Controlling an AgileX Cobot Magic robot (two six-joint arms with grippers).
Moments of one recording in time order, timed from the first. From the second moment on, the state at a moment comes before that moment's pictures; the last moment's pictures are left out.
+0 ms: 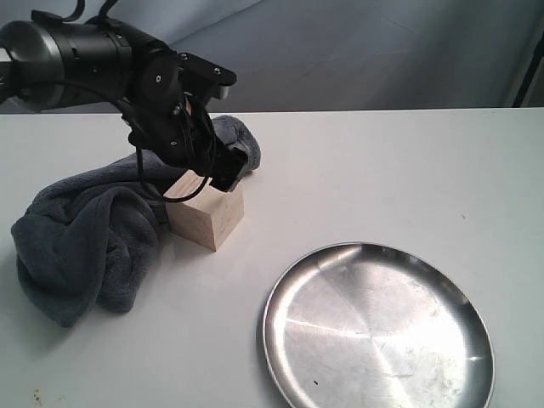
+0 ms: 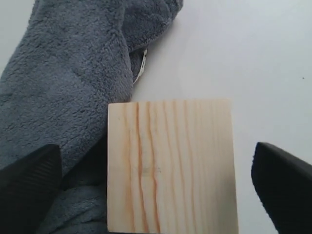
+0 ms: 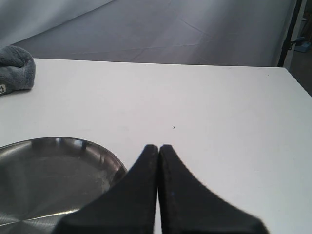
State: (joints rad) left arm -0.51 2.01 -1.50 0.16 0.73 -0.06; right arm 0.06 0.00 0.00 0.01 0.33 -0.02
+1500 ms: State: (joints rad) left arm -0.51 2.13 -1.50 0.11 0.73 -0.07; right arm 0.06 0.00 0.00 0.01 0.33 -0.02
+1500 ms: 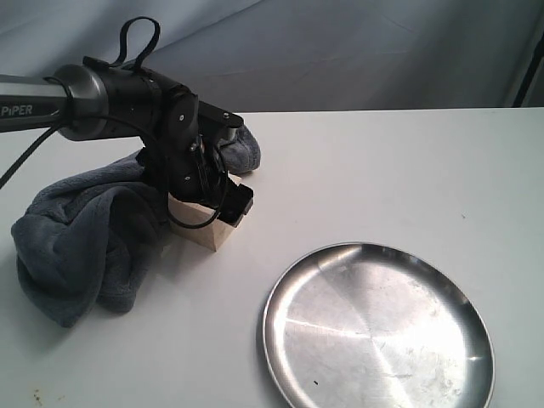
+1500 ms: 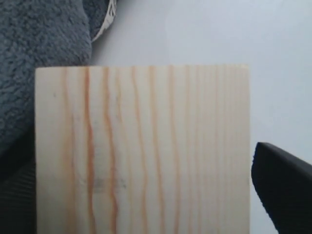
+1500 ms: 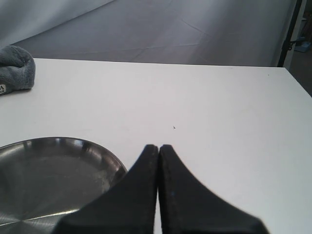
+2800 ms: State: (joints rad) left arm -0.51 2.20 -1.50 0.12 0.73 -0.09; right arm 0.06 0.00 0.00 0.01 0.33 -0.02
